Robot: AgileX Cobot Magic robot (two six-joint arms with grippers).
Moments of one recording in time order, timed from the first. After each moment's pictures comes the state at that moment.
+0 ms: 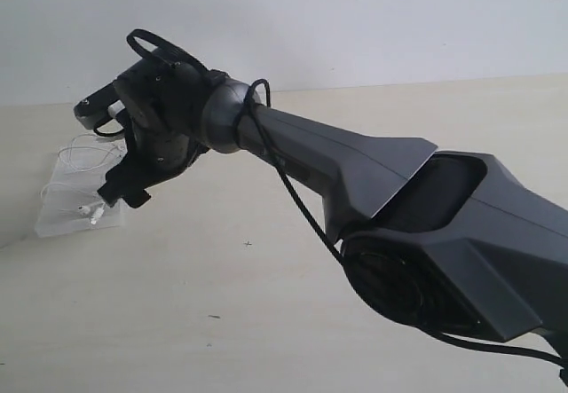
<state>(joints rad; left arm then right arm) -0.36 0.00 -0.48 1.75 -0.31 -2.05 0.85 2.66 -2.50 -0.21 1.02 0.09</state>
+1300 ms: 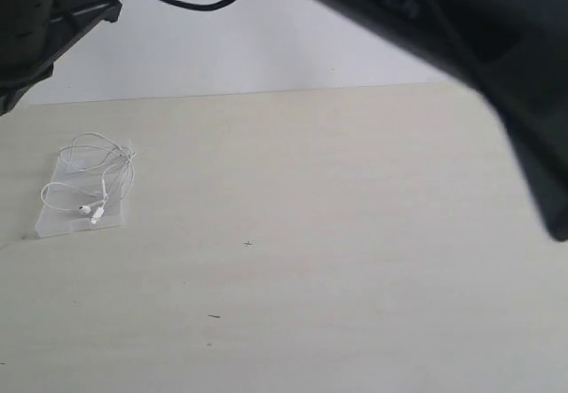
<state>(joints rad) -0.36 0.00 -0.45 1.71 -0.35 -2.12 1.09 2.16 -2.39 -0.09 1.22 0.22</state>
